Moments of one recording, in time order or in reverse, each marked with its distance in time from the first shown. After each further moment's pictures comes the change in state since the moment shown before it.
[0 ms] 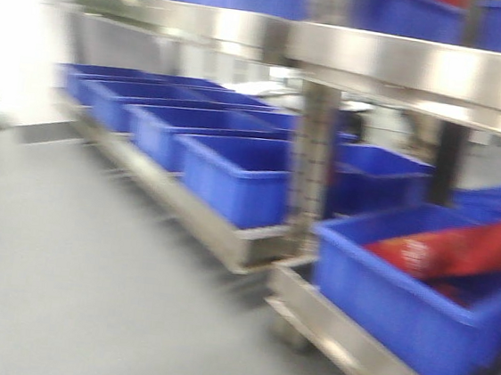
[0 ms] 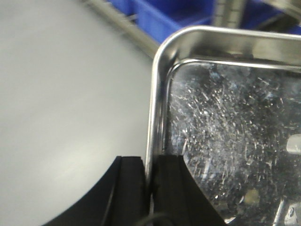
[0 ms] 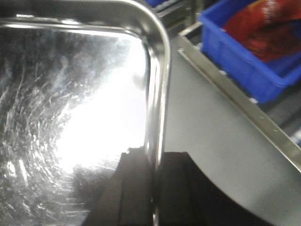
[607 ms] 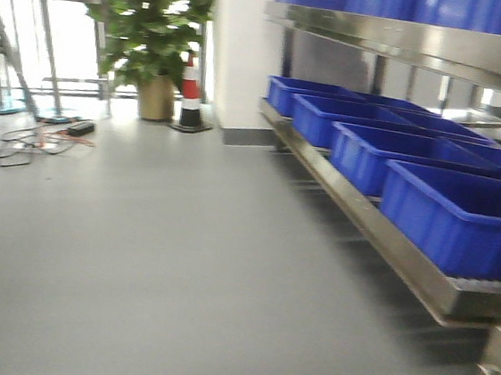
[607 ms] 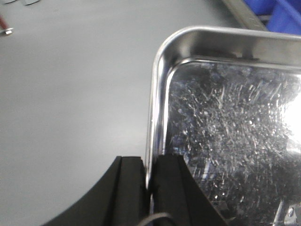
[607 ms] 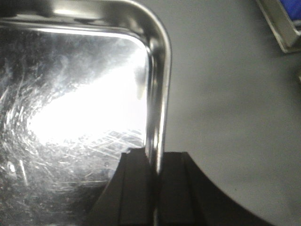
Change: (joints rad) left arm 0.000 -0.001 0.000 0.002 0.002 0.000; right arm 0.000 0.000 0.000 0.000 -0.004 0.000
